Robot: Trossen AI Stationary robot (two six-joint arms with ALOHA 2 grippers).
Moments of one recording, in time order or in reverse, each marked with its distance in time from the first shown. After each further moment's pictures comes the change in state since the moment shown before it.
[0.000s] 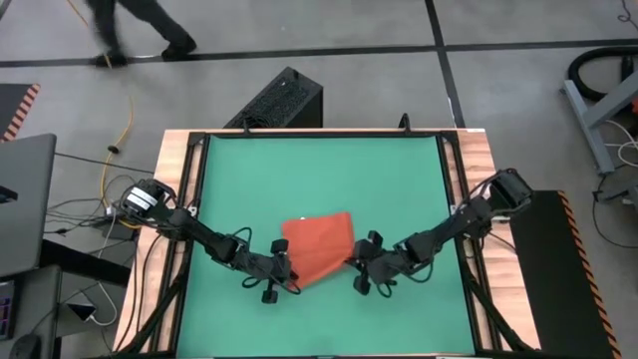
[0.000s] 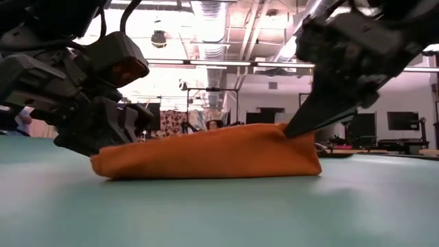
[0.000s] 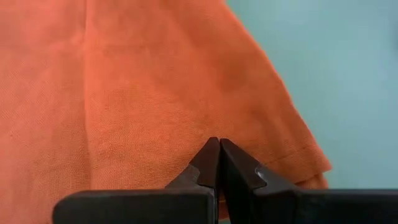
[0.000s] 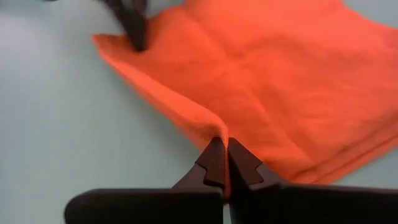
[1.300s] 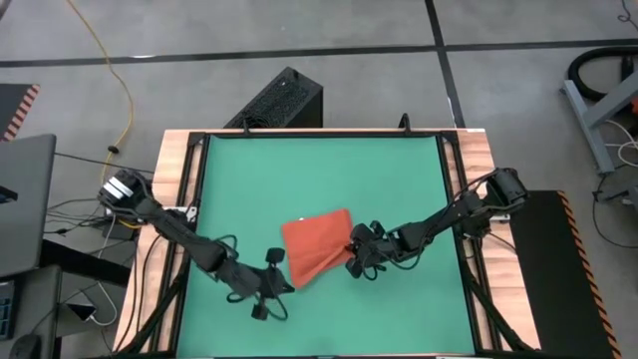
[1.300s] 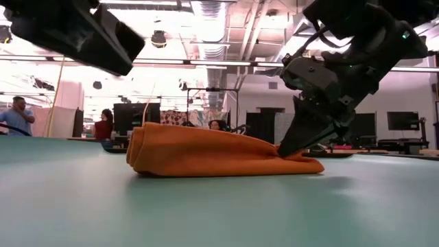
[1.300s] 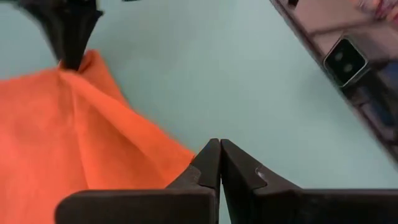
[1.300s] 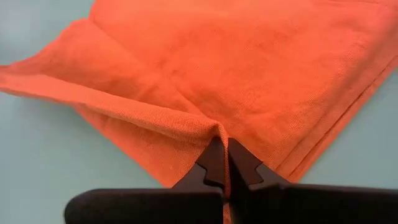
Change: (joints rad) left arm -0.144 -0.219 0.178 -0.348 -0.123 0.043; right arm -0.135 0.029 0.001 -0.074 -0.045 0.132
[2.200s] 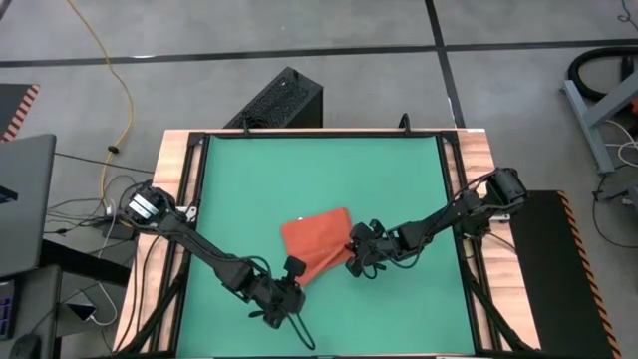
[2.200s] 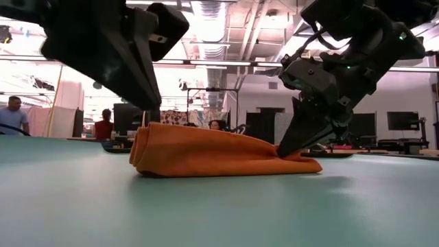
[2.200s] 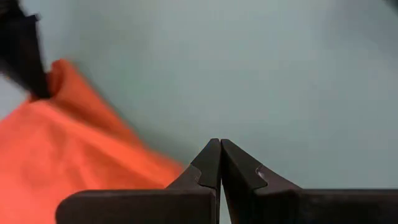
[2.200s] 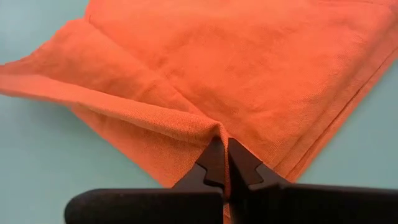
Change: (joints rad) left arm 0.011 0.269 0.394 -0.438 -0.016 0.239; right arm -0.012 0.000 0.000 -0.003 0.000 -0.031
